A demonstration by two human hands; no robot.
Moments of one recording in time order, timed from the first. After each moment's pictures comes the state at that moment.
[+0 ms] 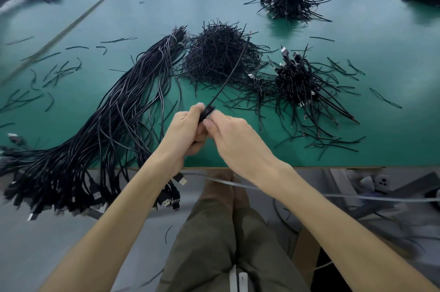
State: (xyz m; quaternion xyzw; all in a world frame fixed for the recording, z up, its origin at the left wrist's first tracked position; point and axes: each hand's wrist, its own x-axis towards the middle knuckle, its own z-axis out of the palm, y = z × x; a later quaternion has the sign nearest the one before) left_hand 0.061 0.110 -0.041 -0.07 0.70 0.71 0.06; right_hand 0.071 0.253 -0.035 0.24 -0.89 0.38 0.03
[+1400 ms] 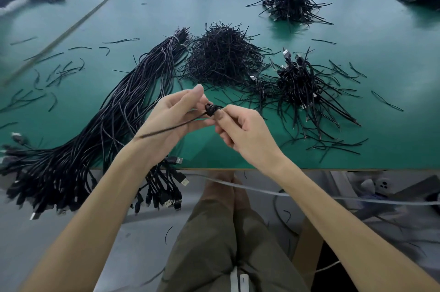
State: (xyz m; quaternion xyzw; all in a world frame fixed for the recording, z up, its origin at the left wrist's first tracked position) left_hand 0.058 0.081 -0.016 0.07 0.63 0.77 0.07; right_hand 0.061 0.260 -0.035 0.18 -0.75 0.63 -0.03
